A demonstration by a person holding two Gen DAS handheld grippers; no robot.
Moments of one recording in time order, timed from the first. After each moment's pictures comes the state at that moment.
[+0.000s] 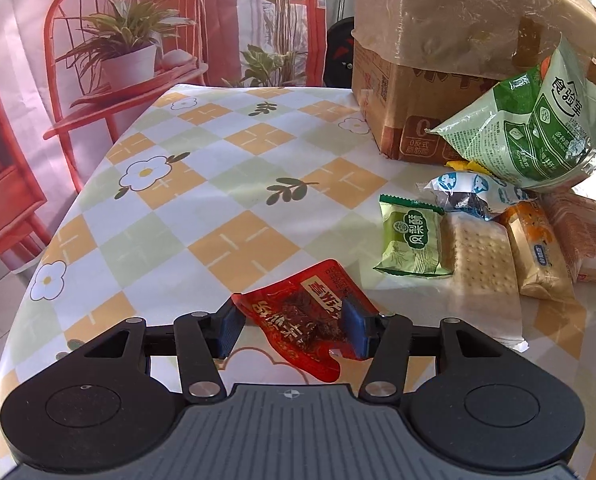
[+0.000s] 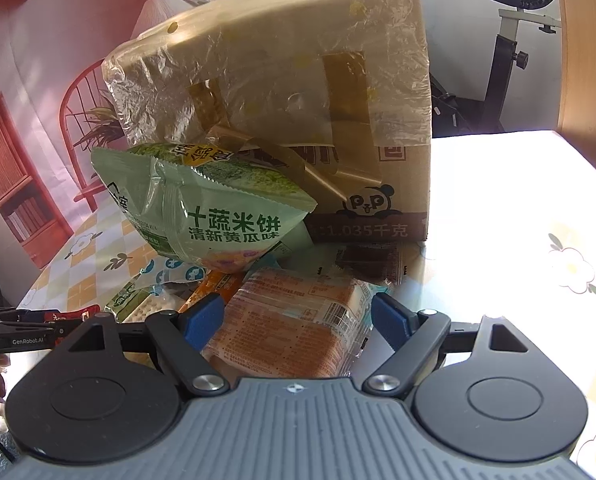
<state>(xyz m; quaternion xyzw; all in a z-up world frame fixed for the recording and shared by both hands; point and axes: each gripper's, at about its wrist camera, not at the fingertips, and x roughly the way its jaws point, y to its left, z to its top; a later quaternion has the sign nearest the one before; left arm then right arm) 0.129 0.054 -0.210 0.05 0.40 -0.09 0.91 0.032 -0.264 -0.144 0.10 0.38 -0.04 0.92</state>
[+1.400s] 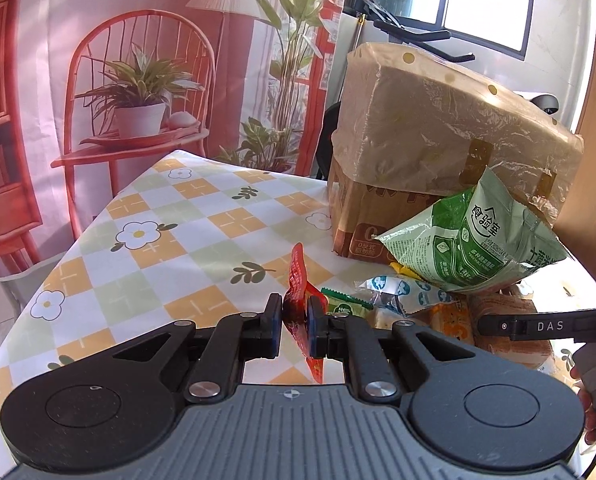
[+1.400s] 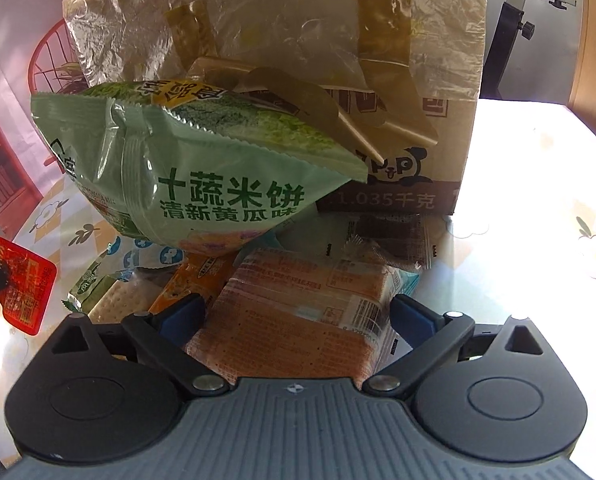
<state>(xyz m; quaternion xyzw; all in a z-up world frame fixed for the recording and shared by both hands) 0.099 0.033 -0.157 -0.03 0.31 -0.09 0.95 0.081 -0.243 -0.180 0.07 0.45 -0.07 0.89</state>
